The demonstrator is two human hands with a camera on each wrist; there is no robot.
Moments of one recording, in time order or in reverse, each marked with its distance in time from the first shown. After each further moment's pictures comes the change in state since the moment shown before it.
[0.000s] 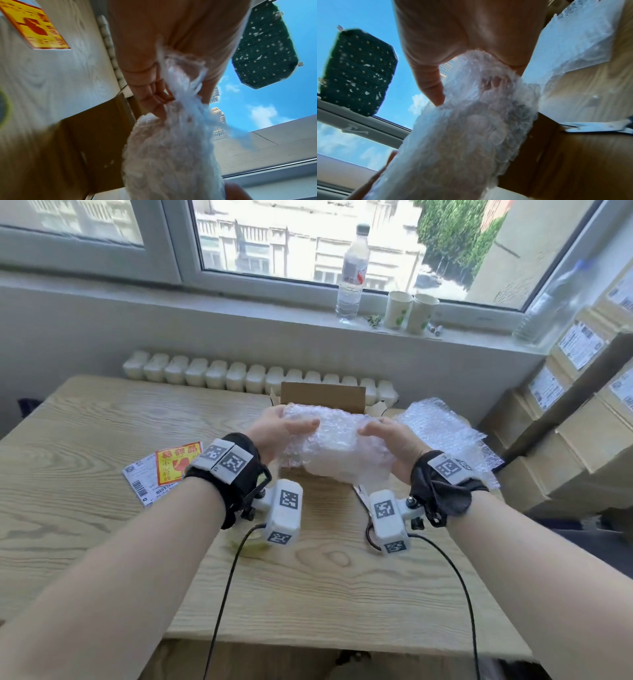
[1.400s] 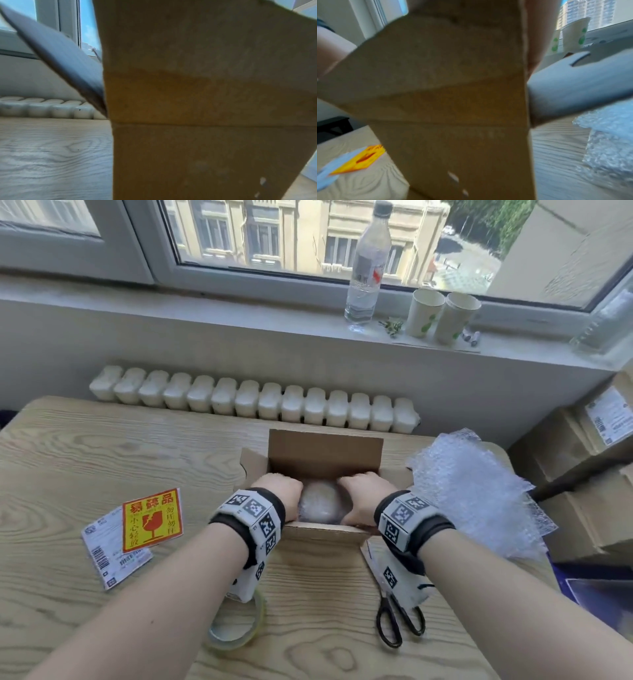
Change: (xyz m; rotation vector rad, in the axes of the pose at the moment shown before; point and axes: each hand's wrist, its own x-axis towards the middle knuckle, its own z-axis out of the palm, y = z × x) left_hand 0.172 -0.043 -0.006 1.676 -0.298 -0.019; right_hand 0.151 0.008 0.017 -1.384 -0.347 -0.111
